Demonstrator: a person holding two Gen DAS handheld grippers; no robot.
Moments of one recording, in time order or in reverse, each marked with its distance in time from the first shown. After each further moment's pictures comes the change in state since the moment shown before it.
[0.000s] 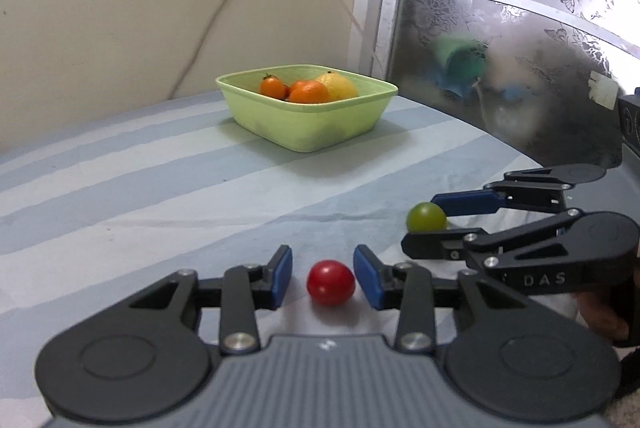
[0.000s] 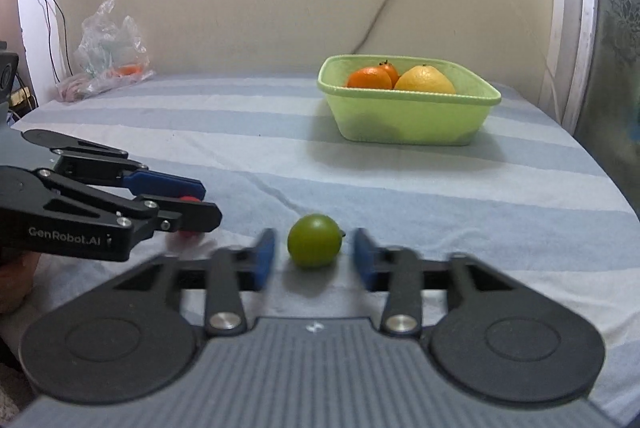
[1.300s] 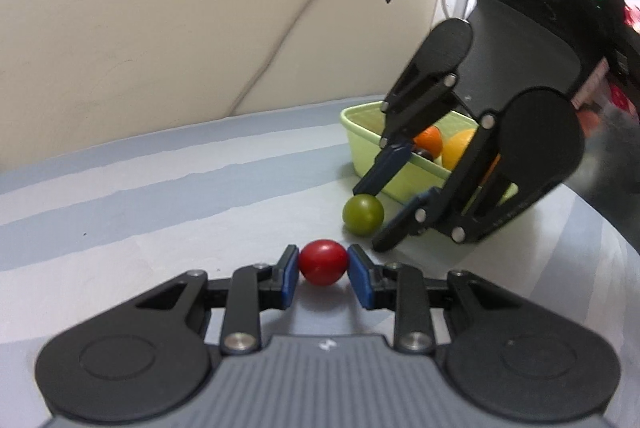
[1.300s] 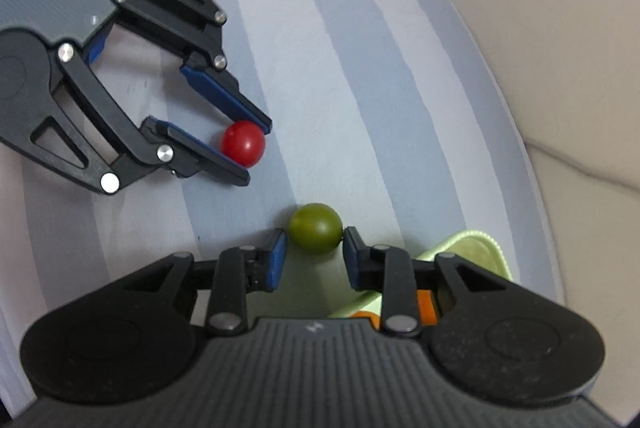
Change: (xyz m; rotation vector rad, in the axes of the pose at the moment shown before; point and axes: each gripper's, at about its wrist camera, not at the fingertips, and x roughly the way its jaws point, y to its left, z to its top) left arm 0.081 0.142 0.065 -0.078 0.012 -0.015; right arm 0.236 0.040 0.194 -0.916 0.608 0.369
